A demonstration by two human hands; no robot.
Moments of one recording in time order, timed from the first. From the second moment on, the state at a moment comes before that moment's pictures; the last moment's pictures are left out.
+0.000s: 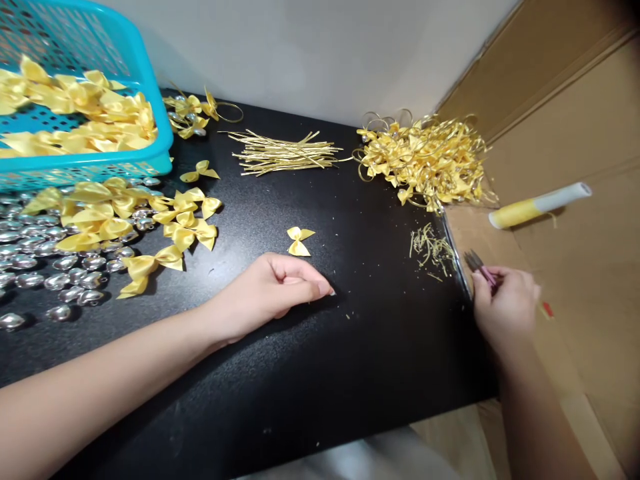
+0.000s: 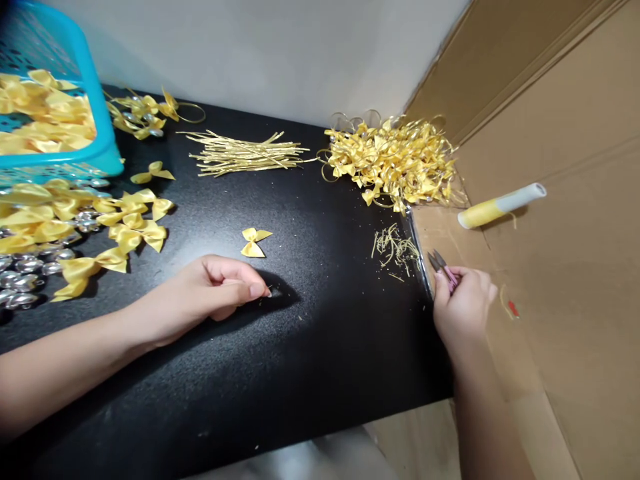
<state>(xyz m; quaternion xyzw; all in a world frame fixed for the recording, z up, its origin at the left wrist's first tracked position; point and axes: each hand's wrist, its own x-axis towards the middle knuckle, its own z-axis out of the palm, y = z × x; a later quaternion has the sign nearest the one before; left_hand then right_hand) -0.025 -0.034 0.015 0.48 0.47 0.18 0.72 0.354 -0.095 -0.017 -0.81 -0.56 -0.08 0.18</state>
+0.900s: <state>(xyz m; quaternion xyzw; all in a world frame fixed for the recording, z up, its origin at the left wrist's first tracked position) -0.023 -0.072 0.013 0.89 0.16 0.38 0.17 0.123 -0.096 0.023 -0.44 -0.06 0.82 0.35</state>
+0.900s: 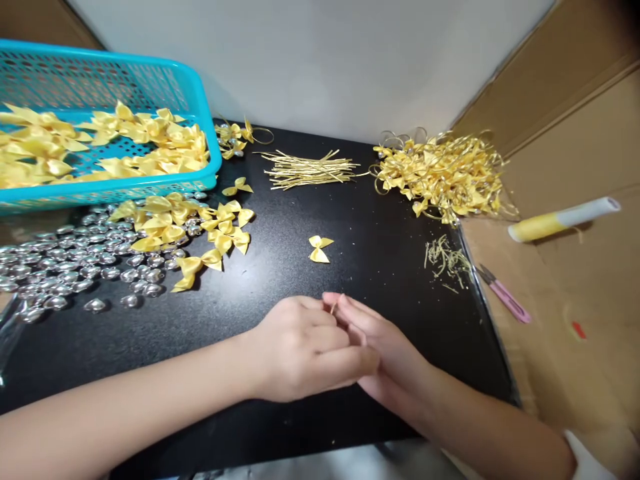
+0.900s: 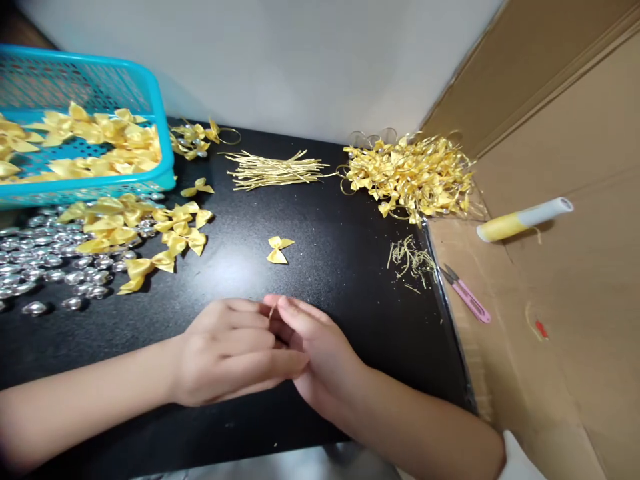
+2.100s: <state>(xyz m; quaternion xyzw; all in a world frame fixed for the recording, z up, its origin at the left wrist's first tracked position) -0.020 -0.077 0.038 0.87 0.20 0.38 0.24 0.122 -0.119 0.030 -0.39 0.03 0.88 0.28</state>
